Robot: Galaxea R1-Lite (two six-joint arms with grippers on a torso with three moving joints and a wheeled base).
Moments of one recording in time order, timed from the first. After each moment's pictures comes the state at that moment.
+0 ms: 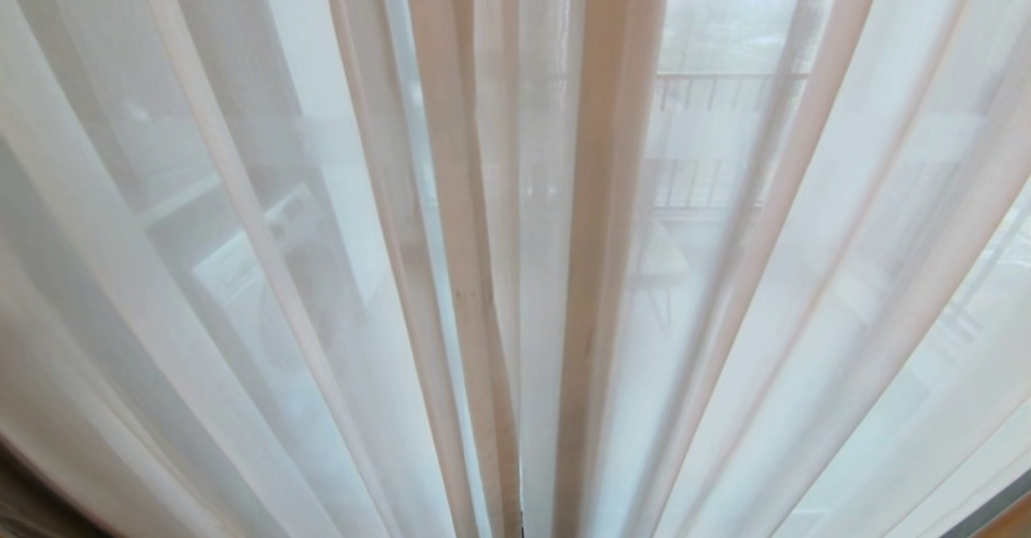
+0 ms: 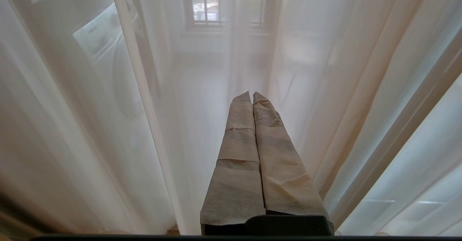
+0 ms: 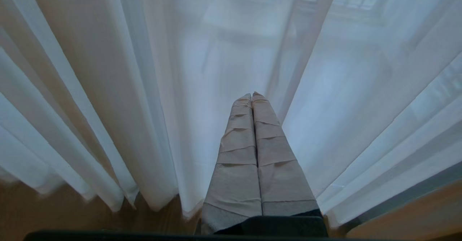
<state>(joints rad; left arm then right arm) 0.00 0.00 0.00 0.00 -0.01 -0.03 -0.01 0.25 0.00 -0.11 0.08 -0.11</state>
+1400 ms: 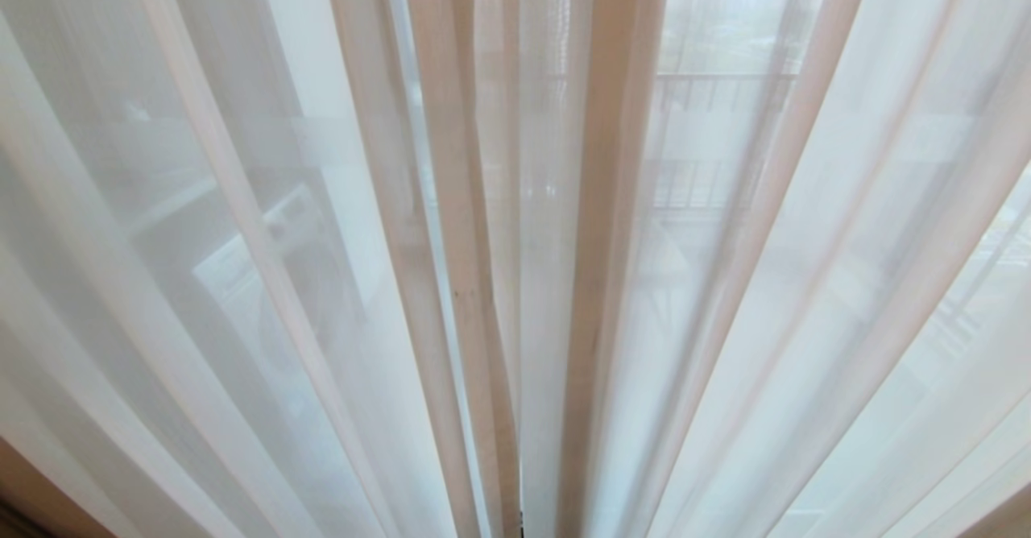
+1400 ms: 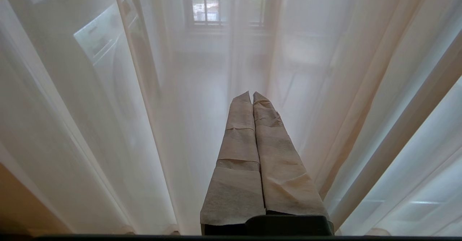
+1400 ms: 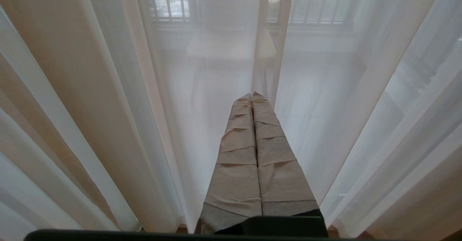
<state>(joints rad) 0.00 0.00 0.00 0.00 -0.01 -0.03 -0.01 0.00 0.00 0.00 -0.03 -0.01</state>
